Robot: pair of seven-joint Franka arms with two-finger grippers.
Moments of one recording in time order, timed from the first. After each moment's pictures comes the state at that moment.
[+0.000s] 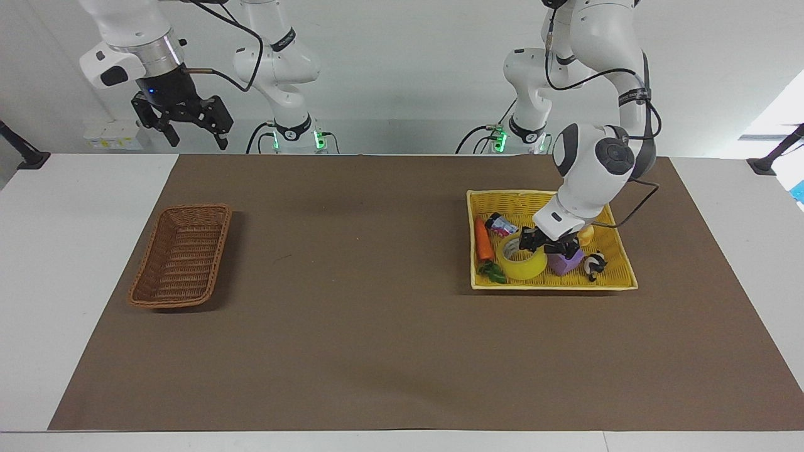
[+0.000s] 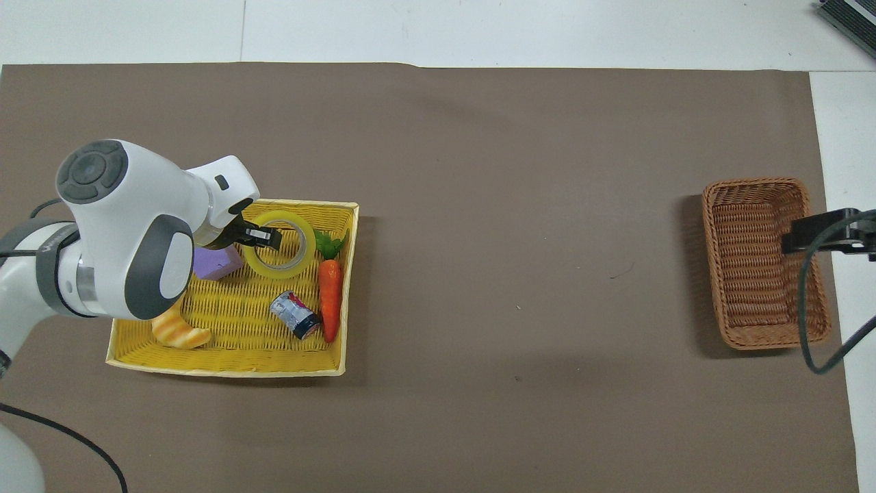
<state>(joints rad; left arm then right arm) -0.21 0.18 -0.02 -1.96 -0.12 2.14 0.09 0.02 -0.08 -0.05 -1.56 0.00 1.49 0.08</state>
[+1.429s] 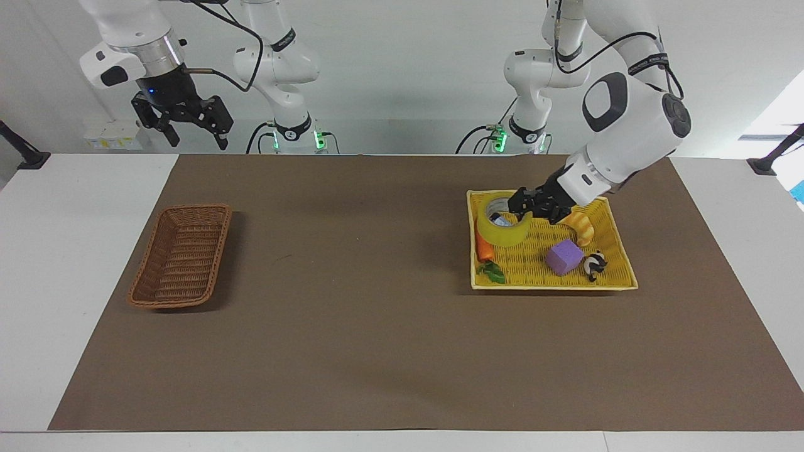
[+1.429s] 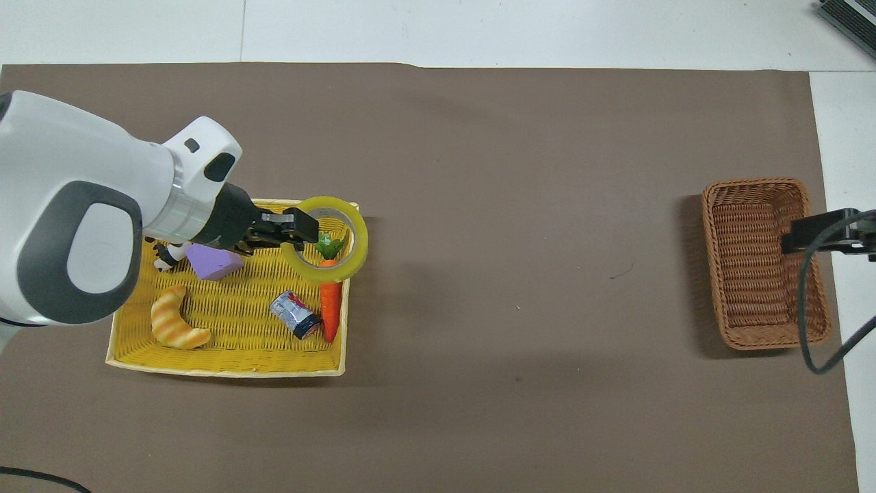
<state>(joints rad) -0.10 0.09 -0.21 -1.80 -0.50 1.86 -0.19 0.02 -0.08 -0.05 -1.56 0.00 1.49 0.08</state>
